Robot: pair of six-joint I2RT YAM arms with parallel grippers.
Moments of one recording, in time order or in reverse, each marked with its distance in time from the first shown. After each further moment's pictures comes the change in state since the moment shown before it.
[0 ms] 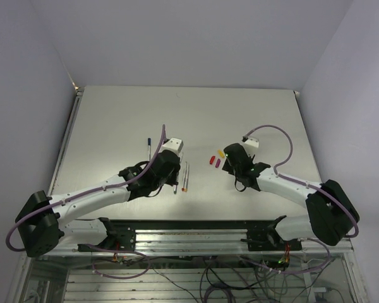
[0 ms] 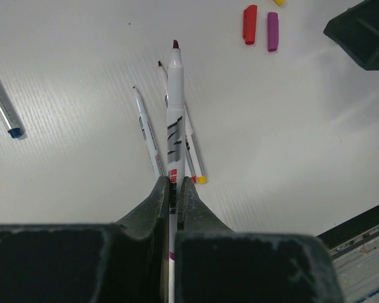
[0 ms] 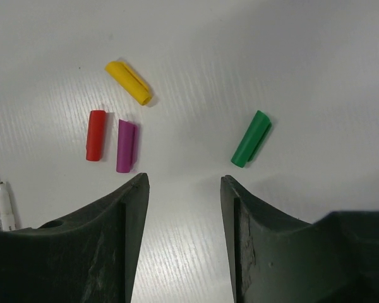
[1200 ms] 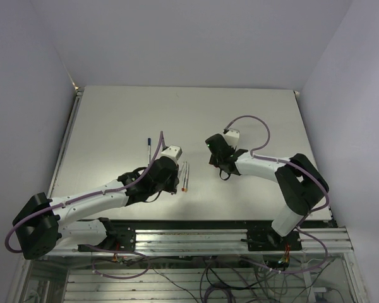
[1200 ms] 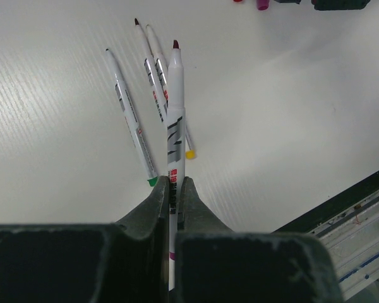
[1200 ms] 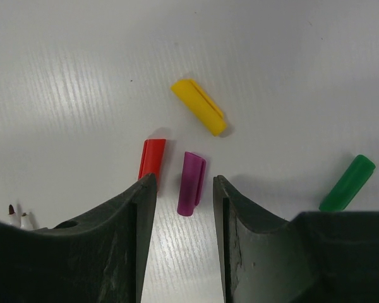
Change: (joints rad) left arm -0.005 -0.038 -0.110 0.053 0.094 -0.053; right arm 0.040 0.351 0.254 0.006 -0.034 -0.015
